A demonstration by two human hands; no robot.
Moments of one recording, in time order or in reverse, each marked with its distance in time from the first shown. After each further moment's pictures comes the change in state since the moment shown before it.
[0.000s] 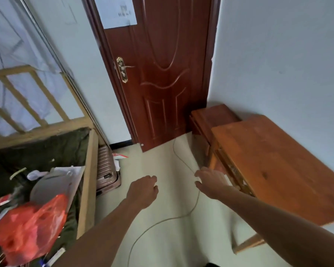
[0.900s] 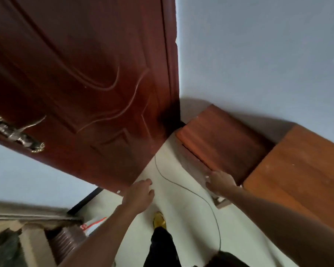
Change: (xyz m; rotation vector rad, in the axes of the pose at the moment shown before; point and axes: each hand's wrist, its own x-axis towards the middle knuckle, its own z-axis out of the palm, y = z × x) left_hand 0.621 -0.108 -0.031 -0.036 -0.311 0.270; right_hand 0.508 0.171 0.024 0.301 -0.170 0.623
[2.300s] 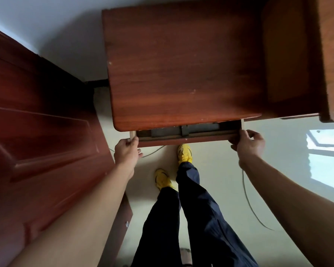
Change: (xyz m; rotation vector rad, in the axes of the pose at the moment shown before) left_hand 0.423 0.023 0.129 -0.655 -0.386 -0.217; right_hand 0.156 0.020 0.200 1.624 1.008 1.733
